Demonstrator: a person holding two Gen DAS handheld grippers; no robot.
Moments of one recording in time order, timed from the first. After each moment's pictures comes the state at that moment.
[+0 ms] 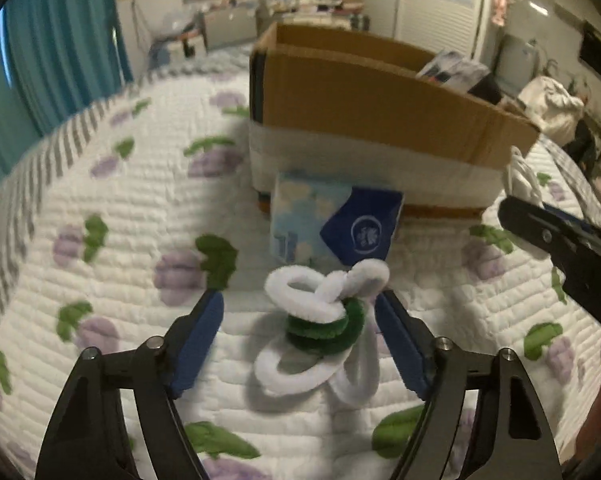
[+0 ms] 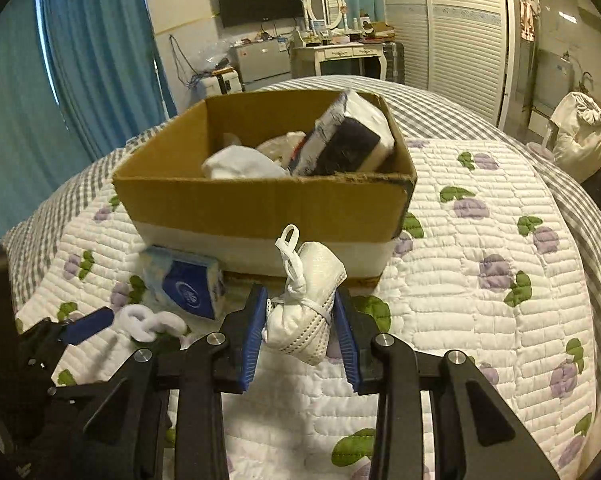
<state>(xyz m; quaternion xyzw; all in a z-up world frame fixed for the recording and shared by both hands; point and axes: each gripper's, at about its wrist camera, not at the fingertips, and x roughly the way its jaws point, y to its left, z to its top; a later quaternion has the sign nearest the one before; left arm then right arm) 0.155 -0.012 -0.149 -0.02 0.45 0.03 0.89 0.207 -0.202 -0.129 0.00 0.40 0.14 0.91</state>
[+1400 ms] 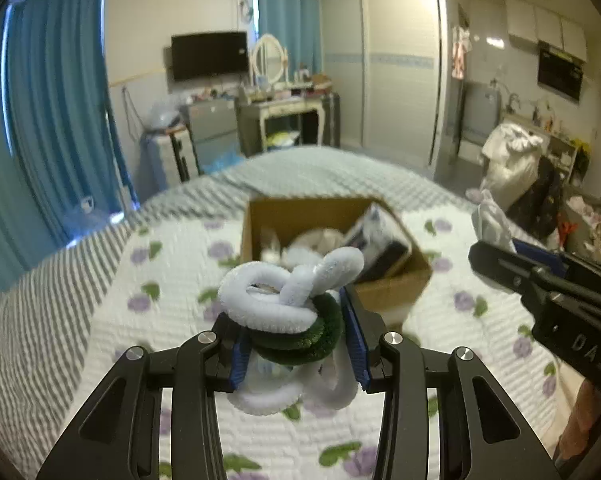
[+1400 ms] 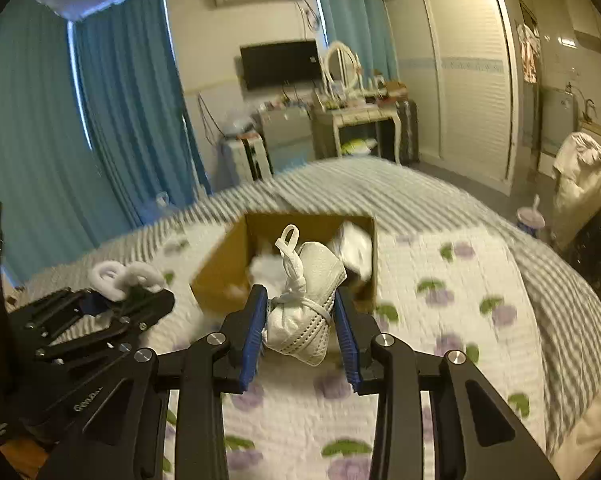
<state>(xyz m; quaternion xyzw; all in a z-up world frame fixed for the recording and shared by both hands) 0.134 -0.033 0.004 0.02 0.30 -0.01 0.95 0.165 -0.240 0.006 0.03 0.28 0.18 0.94</state>
